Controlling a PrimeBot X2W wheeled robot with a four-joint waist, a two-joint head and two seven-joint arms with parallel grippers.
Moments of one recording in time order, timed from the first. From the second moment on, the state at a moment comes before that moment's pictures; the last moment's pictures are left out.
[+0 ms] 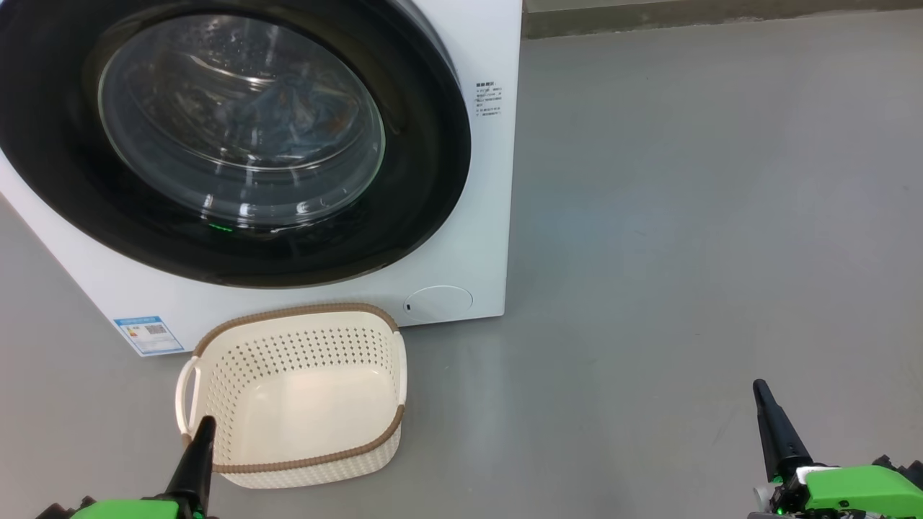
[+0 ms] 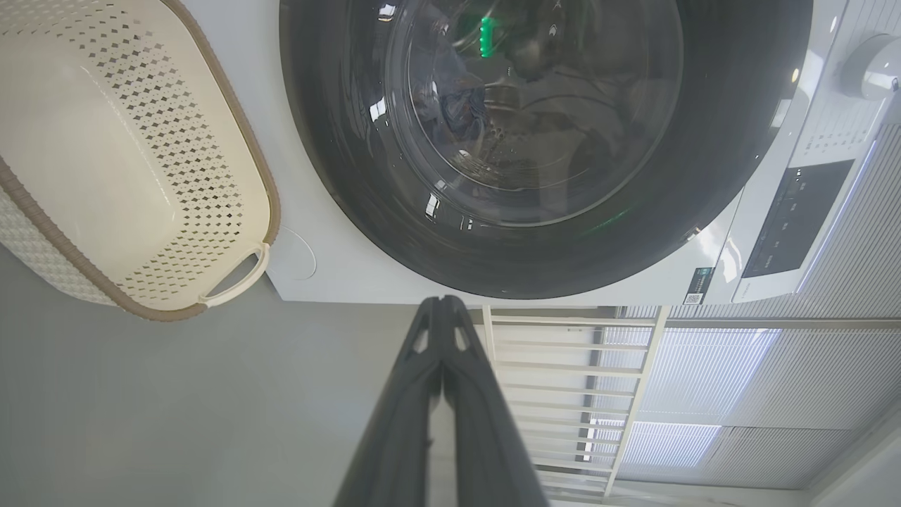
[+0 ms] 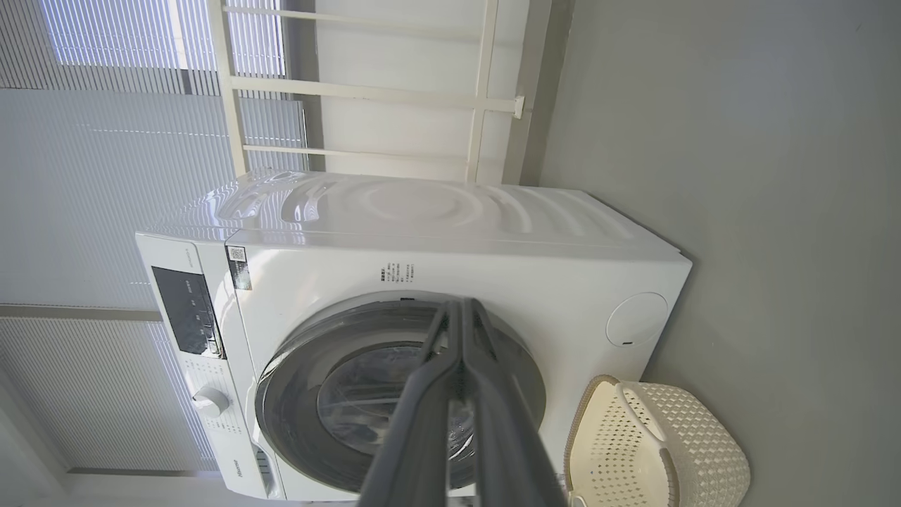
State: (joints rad) left arm -0.05 0.04 0.07 0.26 -1.55 -0.13 0.08; right arm -0.05 -0.06 -0.10 0.27 1.56 0.13 0.07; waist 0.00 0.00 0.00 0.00
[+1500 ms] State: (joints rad) left arm -0.07 0.04 0.07 0.26 -1.61 -0.13 0.11; right arm -0.07 -0.06 -0.11 0.27 1.63 0.13 0.10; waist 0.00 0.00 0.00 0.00
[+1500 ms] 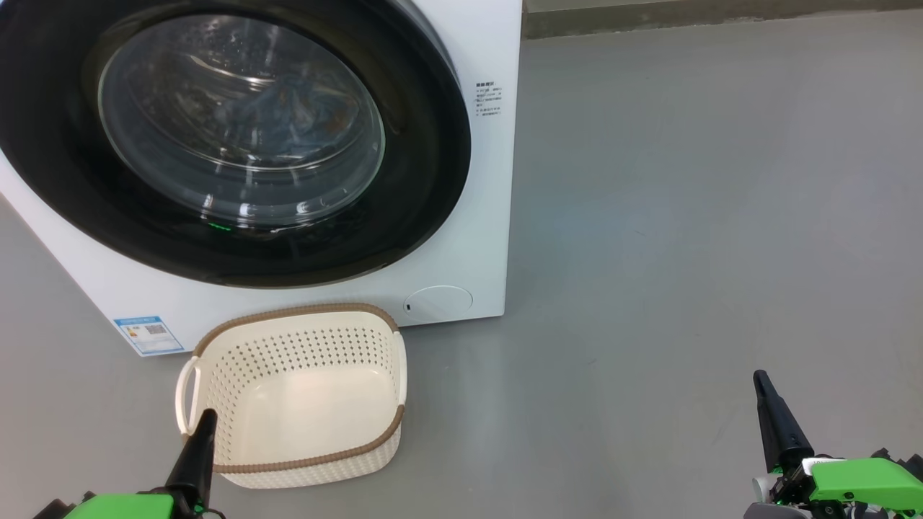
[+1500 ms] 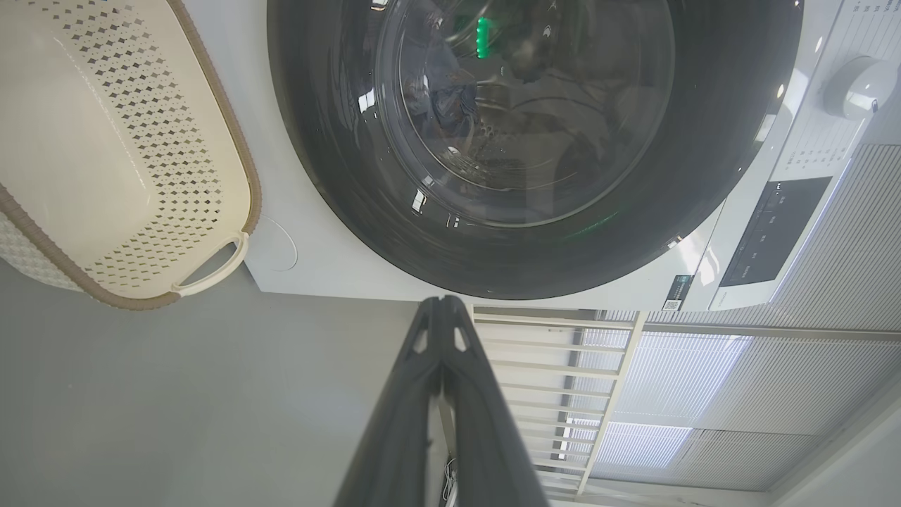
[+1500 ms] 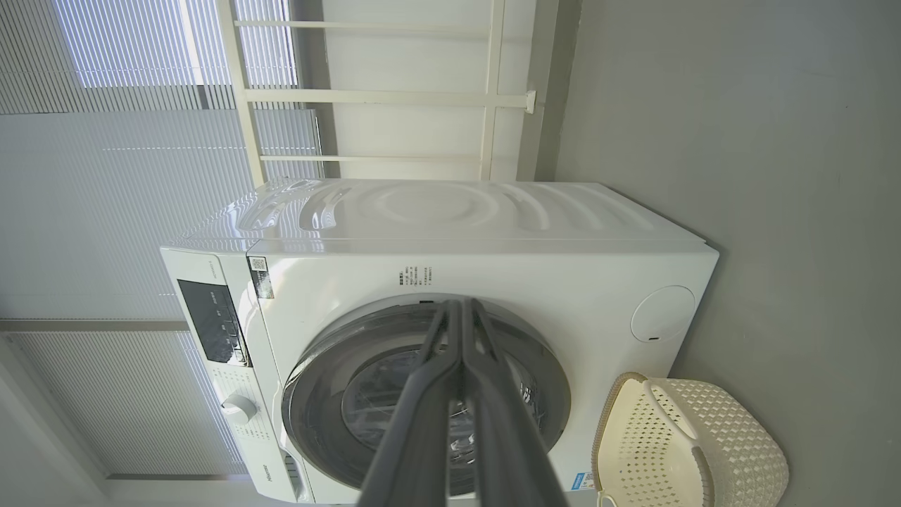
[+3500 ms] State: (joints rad) left arm -0.07 0.04 0.08 0.26 -1.61 -0.13 0.11; right arm -0.07 -0.05 -0.13 0.27 1.62 0.13 0.10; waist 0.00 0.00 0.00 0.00
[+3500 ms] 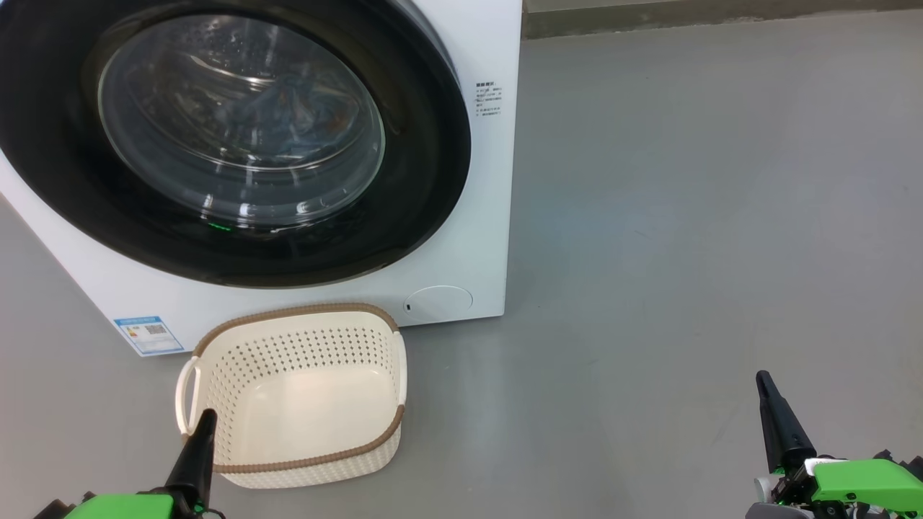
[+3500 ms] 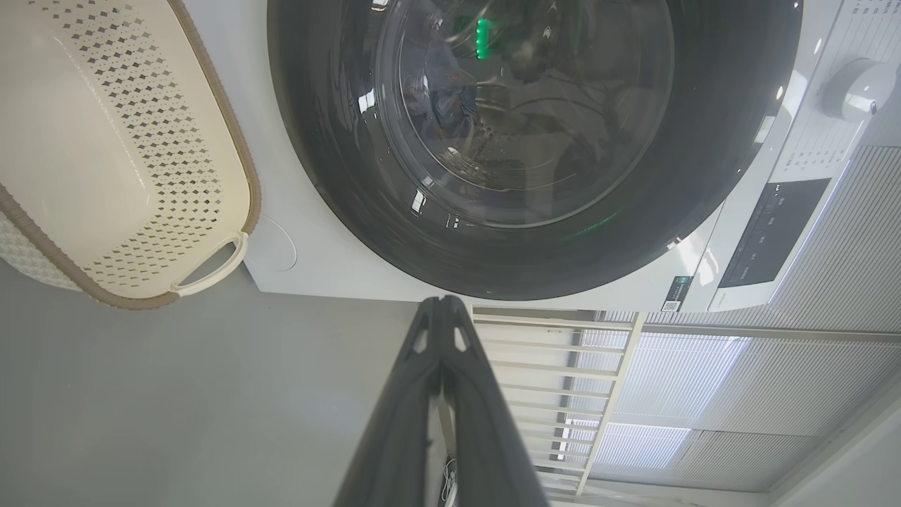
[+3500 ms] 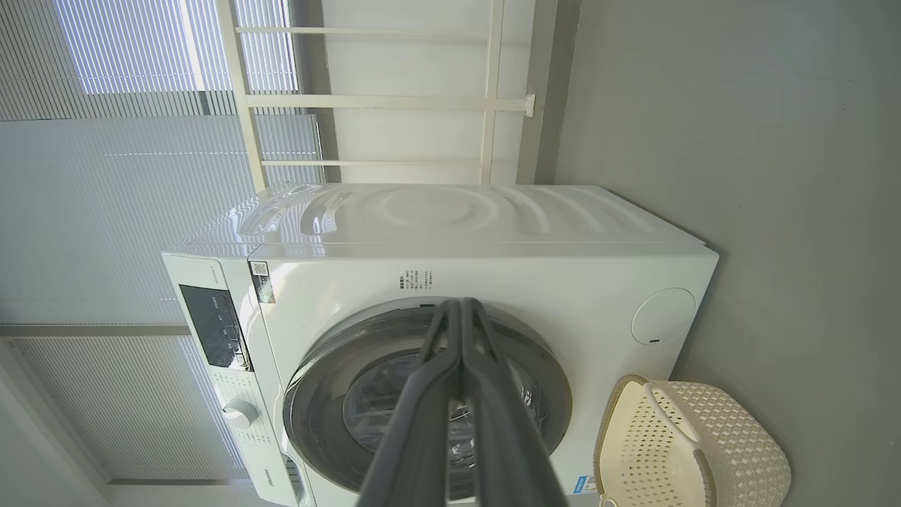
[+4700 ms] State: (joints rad) left arm -0.07 0.04 0.08 0.26 -1.61 -0.13 0.11; right arm -0.07 -0.05 -0.13 0.27 1.62 0.13 0.10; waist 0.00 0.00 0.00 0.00
